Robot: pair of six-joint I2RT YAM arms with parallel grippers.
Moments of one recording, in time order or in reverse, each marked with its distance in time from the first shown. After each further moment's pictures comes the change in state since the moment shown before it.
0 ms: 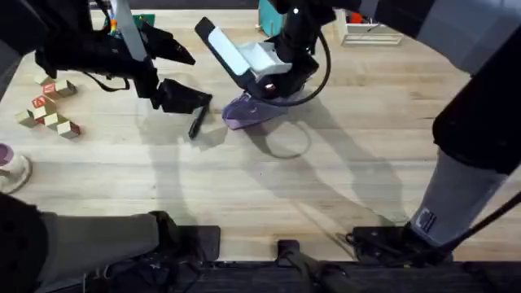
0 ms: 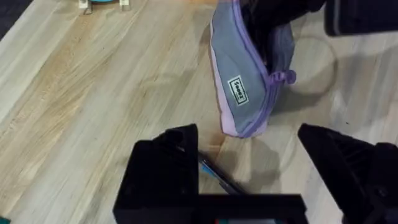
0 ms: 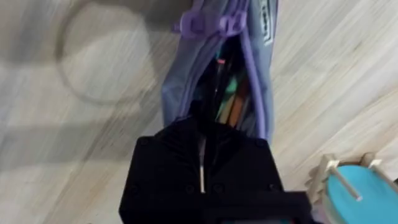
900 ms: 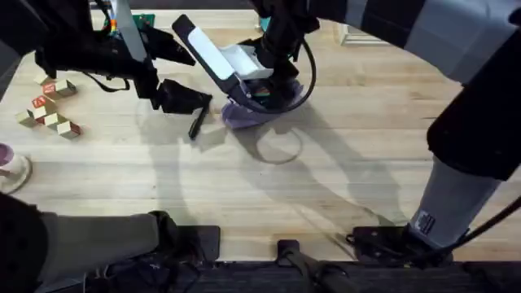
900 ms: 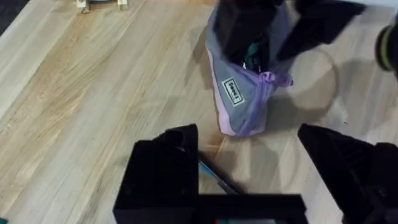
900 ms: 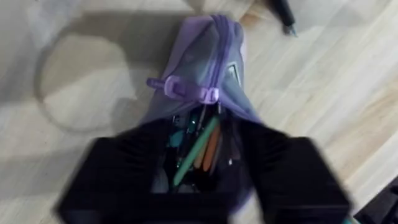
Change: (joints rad) left arm 0.000 0.000 0.000 -0.008 0.000 0.002; right arm 0.065 0.002 -0.011 0.098 -0.118 0.035
